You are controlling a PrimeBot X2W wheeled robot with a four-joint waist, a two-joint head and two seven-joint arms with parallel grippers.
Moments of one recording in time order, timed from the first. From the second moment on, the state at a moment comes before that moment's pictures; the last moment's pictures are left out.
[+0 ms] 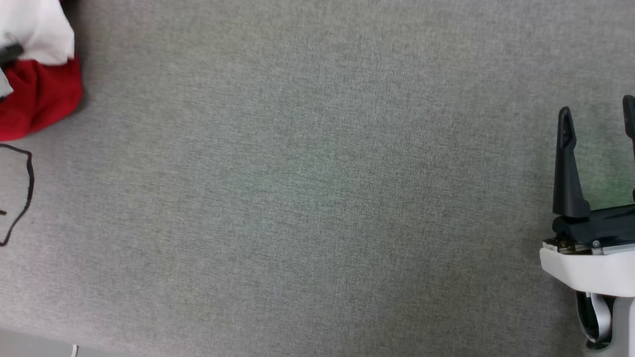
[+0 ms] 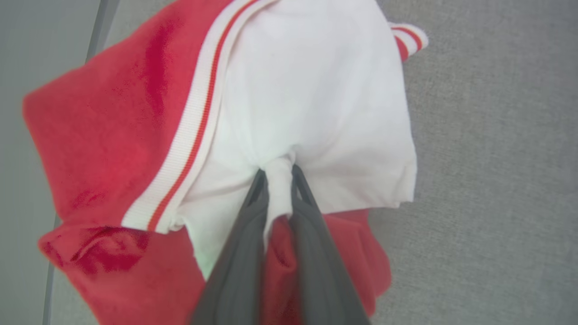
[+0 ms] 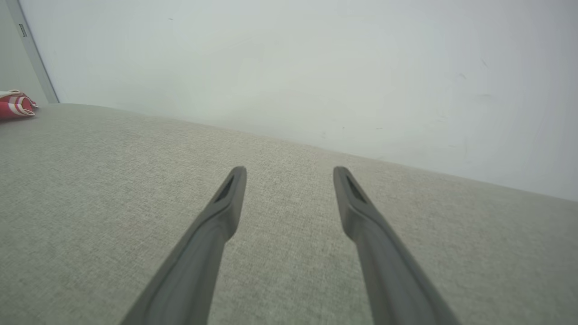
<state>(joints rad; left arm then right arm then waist) -1.09 0.66 -0.26 0.76 -0.78 -0.13 0.71 -0.19 -0.07 -0.09 -0.26 -0.08 0.13 -0.26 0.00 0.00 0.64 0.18</state>
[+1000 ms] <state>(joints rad) -1.35 0.68 -0.81 0.26 -0.82 -0.13 0.66 -0.14 -0.05 -0.10 -0.16 0.07 0.13 -0.26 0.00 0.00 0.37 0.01</state>
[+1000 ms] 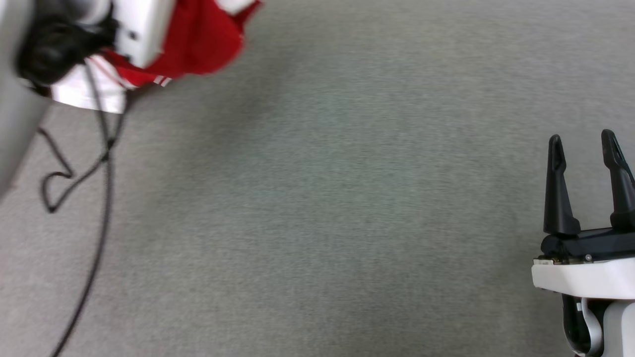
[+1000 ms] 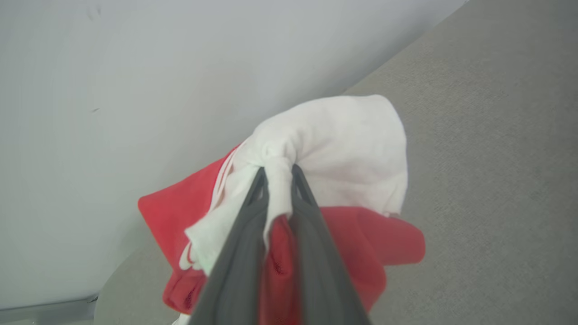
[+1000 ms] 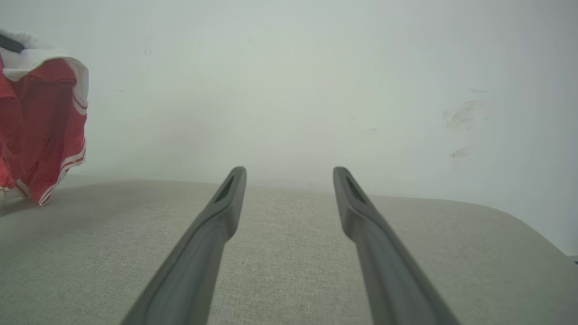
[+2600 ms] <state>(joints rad) -1.00 0.20 -1.25 0.45 -0.82 -0.13 0.25 -0.09 -0.05 -0.11 -0.08 0.10 0.13 -0.26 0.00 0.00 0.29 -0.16</state>
